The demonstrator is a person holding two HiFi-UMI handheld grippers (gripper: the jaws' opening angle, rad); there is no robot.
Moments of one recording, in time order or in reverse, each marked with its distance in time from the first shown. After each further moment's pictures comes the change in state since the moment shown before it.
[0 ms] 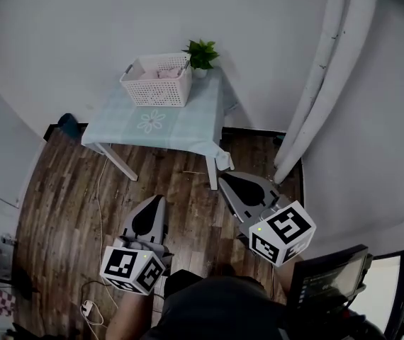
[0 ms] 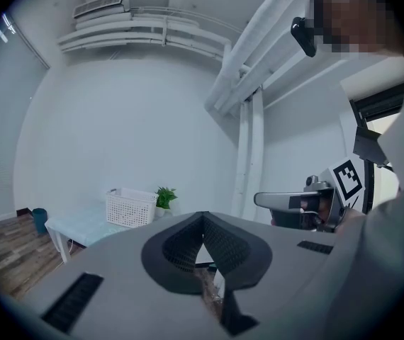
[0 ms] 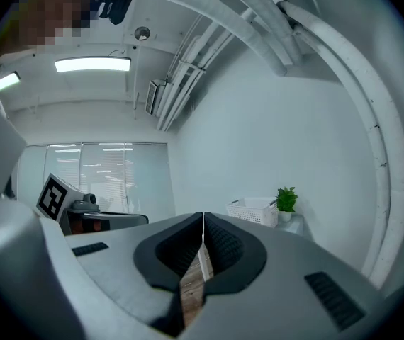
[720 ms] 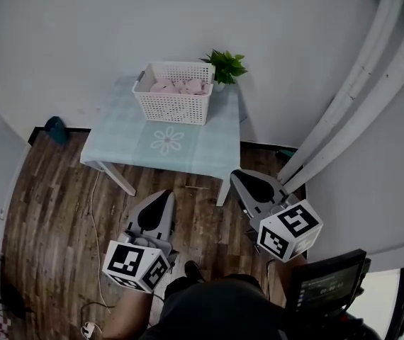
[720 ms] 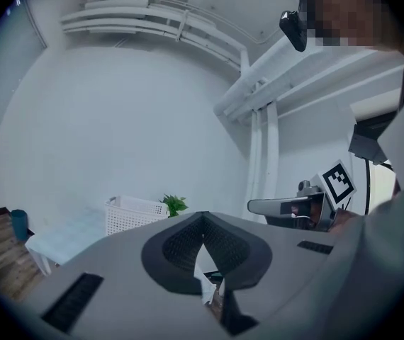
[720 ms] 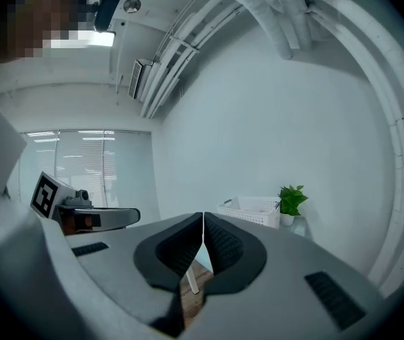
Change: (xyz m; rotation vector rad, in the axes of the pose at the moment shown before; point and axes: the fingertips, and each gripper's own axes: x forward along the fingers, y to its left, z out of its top) left arm 0.073 0.185 0.035 -0.011 -0.033 -0.125; right arm 0.199 -0.017 0.000 -0.008 0.051 -0.126
